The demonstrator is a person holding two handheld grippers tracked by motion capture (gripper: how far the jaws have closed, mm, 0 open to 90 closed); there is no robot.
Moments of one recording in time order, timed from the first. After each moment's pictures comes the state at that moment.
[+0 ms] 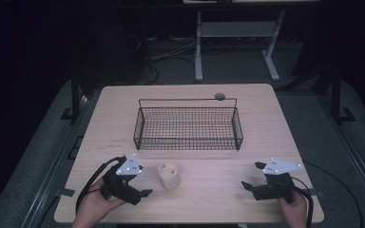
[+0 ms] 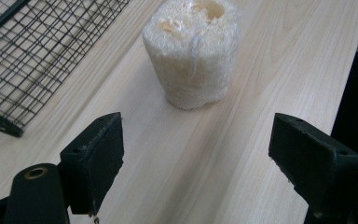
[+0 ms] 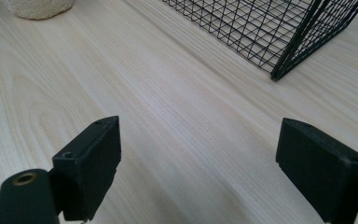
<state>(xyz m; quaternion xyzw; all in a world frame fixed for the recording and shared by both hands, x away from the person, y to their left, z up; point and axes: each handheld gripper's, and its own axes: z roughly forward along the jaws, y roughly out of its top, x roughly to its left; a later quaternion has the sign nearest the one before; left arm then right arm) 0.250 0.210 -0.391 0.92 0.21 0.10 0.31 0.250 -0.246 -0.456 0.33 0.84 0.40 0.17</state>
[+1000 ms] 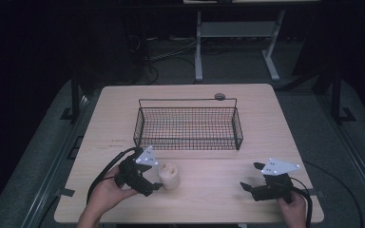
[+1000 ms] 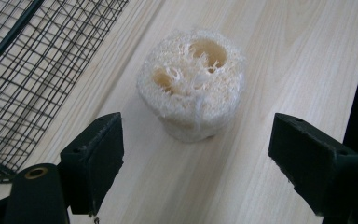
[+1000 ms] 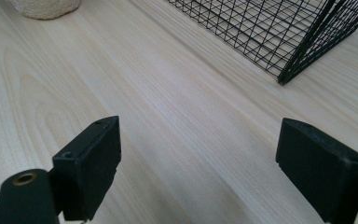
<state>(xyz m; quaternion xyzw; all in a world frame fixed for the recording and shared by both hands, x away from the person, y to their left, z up) 0.275 0.174 -0.383 0.94 0.18 0.08 0.27 0.250 -0.243 -0.456 0.32 0.84 0.40 0.17</state>
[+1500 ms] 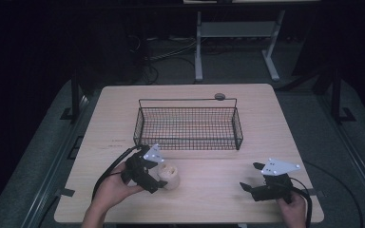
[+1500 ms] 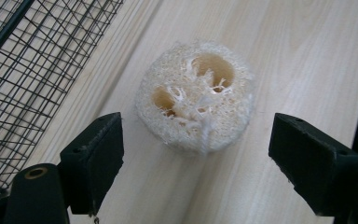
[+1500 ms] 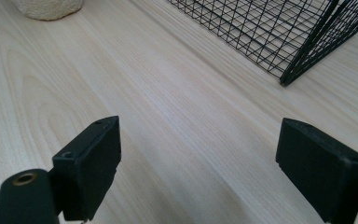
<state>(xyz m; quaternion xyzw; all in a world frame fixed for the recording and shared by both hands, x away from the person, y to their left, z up) 0.287 0.161 -0.388 0.95 0.18 0.07 0.25 0.249 -0.242 -0.456 0.32 0.84 0.40 0.17</state>
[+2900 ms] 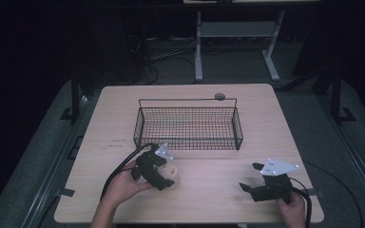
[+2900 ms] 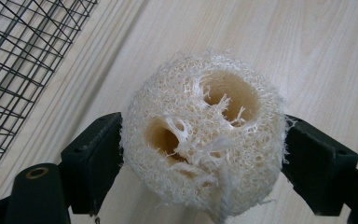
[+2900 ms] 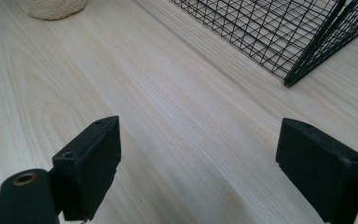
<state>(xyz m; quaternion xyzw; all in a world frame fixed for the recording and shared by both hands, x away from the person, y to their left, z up) 0.304 0.142 -0.409 0.95 0.19 0.03 0.24 0.249 -0.240 -0.456 0.31 0.84 0.40 0.17</state>
